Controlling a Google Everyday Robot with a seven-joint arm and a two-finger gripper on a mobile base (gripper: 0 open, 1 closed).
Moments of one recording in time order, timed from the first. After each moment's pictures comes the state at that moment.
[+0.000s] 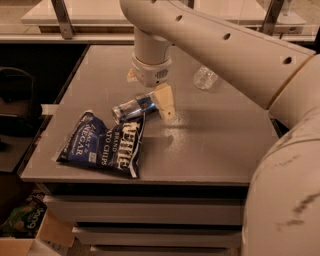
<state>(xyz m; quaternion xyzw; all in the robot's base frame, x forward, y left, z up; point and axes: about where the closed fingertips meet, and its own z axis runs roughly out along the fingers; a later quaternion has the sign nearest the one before) 0.604 0.026 0.841 -0.88 0.46 -0.02 0.06</state>
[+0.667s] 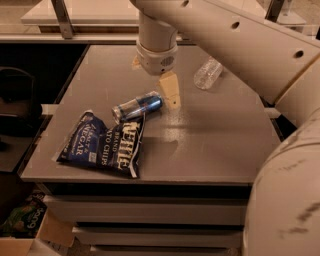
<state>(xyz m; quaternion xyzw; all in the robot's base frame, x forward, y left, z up) 0.614 0.011 0.871 -0.88 0.47 -0.04 0.07</state>
